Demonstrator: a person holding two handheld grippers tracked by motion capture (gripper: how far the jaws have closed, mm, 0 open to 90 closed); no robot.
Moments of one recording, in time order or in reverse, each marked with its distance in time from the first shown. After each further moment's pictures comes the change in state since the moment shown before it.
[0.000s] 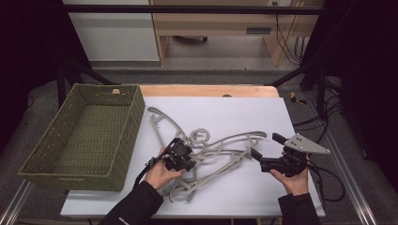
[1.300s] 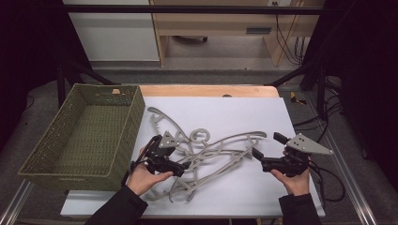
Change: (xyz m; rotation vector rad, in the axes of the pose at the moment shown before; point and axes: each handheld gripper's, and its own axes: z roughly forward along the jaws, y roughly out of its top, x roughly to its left) left arm -0.005 -0.015 -0.066 -0.221 0.049 0.025; right arm -0.001 0.002 -0.004 -0.021 0.004 0.006
